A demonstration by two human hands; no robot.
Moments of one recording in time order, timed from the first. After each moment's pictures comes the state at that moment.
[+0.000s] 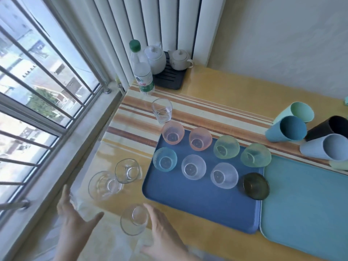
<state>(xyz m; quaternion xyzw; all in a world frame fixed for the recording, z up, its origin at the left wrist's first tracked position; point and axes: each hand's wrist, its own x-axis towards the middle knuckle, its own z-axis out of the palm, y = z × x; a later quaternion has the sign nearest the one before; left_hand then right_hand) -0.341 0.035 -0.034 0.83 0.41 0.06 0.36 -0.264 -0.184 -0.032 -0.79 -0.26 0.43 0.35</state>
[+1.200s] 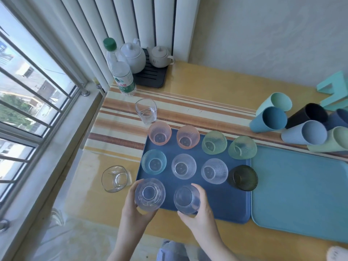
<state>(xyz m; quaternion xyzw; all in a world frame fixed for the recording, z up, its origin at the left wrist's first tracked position) -0.271 -0.071 -0.043 0.79 0.24 0.01 0.57 -0.229 -0.256 -0.038 -0.84 0.02 0.21 0.49</state>
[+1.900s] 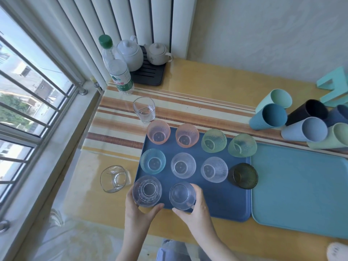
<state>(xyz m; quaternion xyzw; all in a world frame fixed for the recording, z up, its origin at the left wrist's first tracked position) -0.272 -0.084 -0.073 0.75 0.35 0.02 0.56 -0.227 -0.248 -0.057 -0.84 0.04 0.20 0.50</state>
